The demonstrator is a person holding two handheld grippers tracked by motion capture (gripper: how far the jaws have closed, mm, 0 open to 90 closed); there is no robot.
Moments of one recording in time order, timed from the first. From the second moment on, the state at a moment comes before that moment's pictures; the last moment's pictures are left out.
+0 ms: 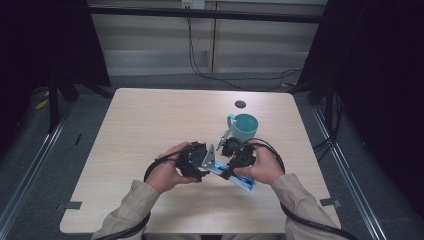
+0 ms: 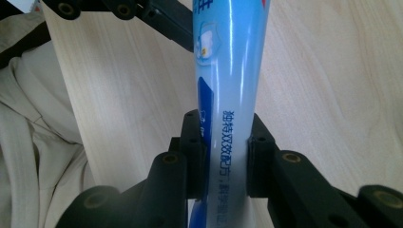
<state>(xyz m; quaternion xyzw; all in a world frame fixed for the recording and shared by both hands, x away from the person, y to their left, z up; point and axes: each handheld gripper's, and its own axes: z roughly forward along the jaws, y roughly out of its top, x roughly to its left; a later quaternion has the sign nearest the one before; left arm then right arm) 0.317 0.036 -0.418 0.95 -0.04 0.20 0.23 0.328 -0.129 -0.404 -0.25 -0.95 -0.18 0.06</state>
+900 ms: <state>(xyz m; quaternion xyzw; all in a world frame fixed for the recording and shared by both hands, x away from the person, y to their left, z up) 0.313 0.057 -0.403 0.95 0.00 0.21 0.23 0.328 -0.137 -0.403 -0.24 -0.94 -0.23 0.05</state>
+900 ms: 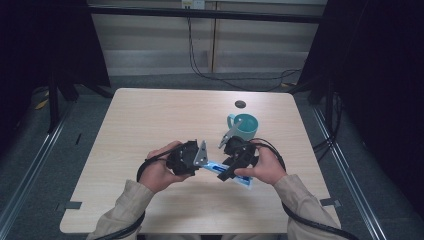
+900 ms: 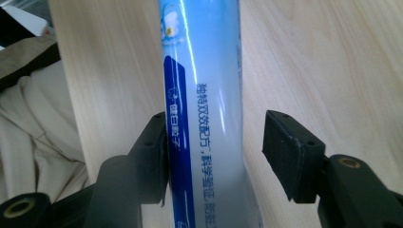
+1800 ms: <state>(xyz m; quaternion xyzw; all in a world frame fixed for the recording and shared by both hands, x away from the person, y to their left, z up) 0.324 0.068 -0.405 0.95 0.02 0.18 0.23 0.323 -0.143 -0.402 -0.21 -0.96 -0.18 0.04</state>
